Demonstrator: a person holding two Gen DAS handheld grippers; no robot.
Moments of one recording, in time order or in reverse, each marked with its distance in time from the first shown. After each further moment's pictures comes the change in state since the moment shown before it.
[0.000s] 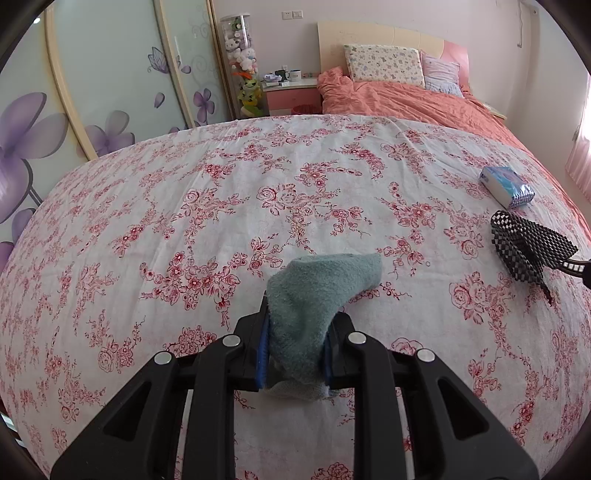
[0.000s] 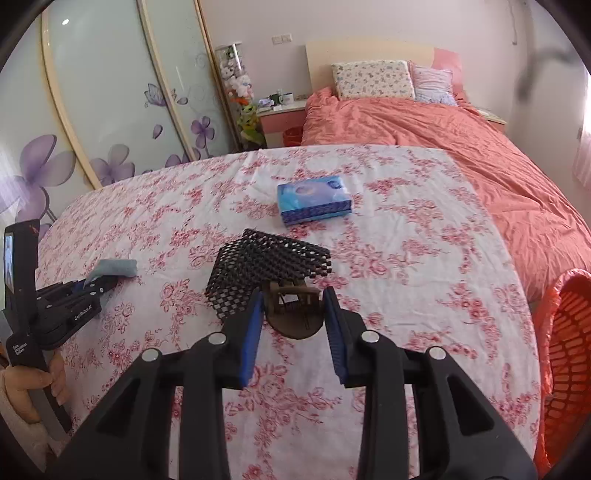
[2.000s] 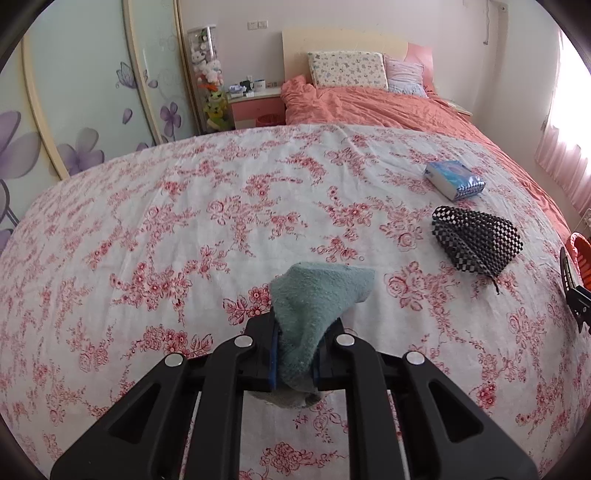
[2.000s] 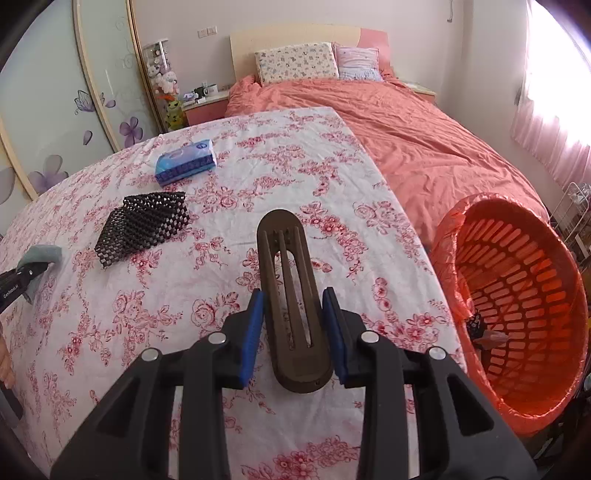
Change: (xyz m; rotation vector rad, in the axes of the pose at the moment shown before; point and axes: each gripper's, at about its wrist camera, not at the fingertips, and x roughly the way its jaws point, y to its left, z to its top) left arm -0.020 -0.027 -0.002 0.071 -0.047 -0.108; right arm -0.024 -0.073 -0.048 0.126 0.052 -0.235
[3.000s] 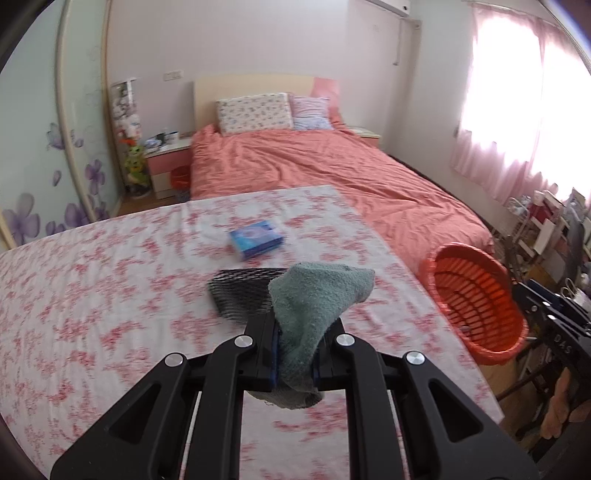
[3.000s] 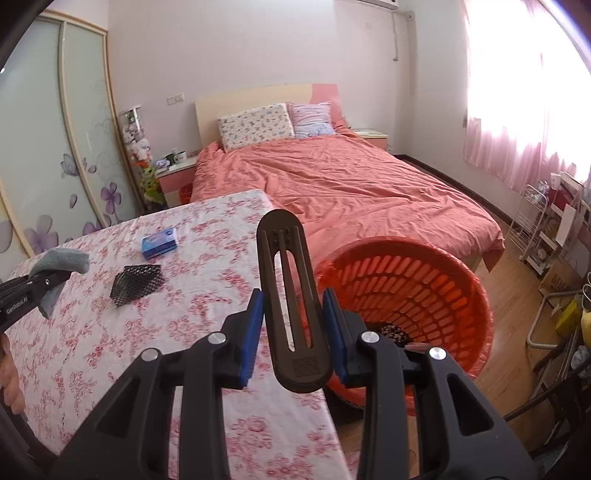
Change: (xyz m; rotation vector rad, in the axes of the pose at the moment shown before) left arm -0.122 -0.156 0.019 0.140 -0.155 -0.310; right arm -0.148 -0.098 -0.016 0.129 -0.237 -0.105
